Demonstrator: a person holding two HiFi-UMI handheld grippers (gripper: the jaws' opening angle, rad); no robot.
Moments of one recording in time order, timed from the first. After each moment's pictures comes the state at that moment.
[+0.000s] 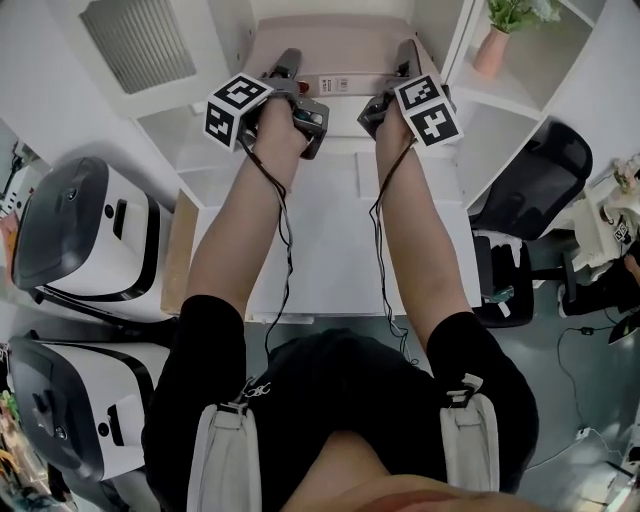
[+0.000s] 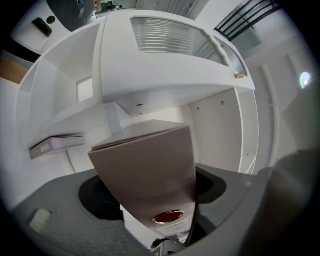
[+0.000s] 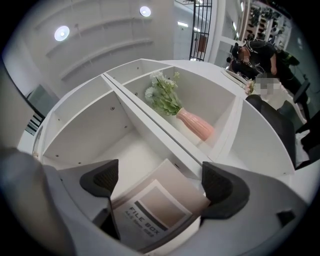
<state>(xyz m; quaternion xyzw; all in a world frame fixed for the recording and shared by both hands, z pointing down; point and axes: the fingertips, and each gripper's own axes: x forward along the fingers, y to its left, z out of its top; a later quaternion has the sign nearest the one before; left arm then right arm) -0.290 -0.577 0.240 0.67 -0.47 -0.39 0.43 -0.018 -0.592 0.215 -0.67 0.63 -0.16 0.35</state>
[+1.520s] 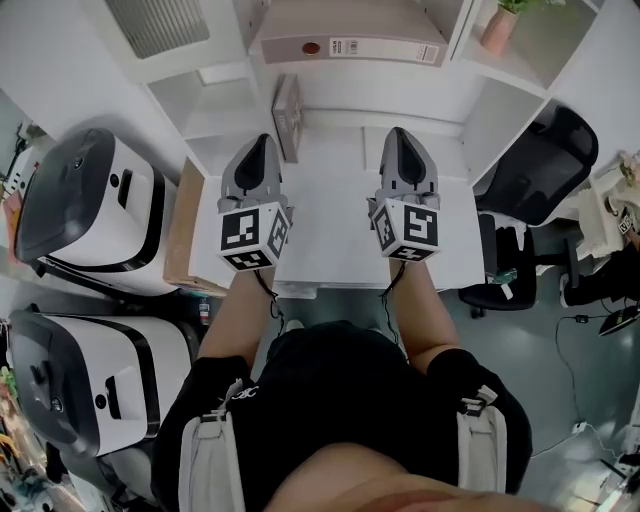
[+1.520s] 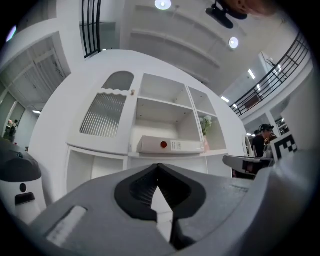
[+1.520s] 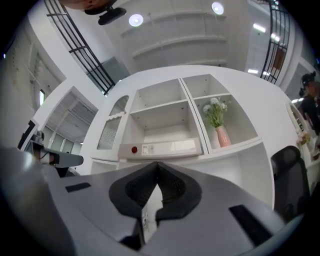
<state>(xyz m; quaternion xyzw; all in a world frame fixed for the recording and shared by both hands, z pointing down) -0.314 -0.365 0.302 0.77 -0.63 -0.07 -0.07 -0.110 -0.392 0.303 -0.58 0.80 0.09 0.14</state>
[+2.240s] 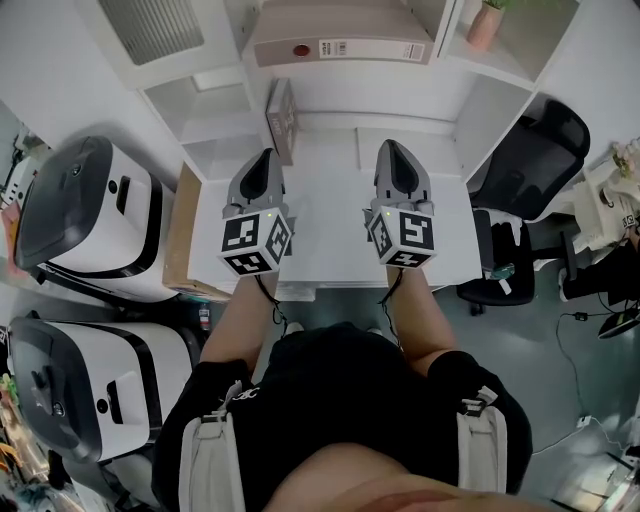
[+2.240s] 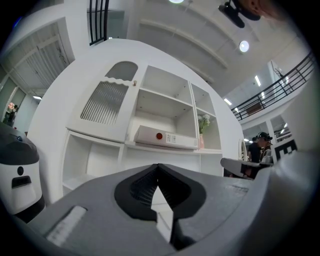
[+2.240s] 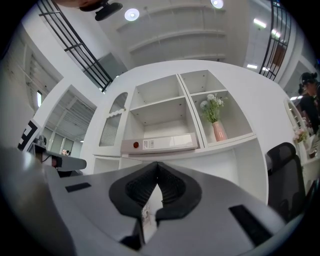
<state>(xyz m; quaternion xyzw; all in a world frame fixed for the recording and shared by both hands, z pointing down) -0.301 -0.352 0.327 0.78 -0.62 -0.07 -0.01 -0.104 -0.372 0.321 -0.58 0.80 0.06 0.12</state>
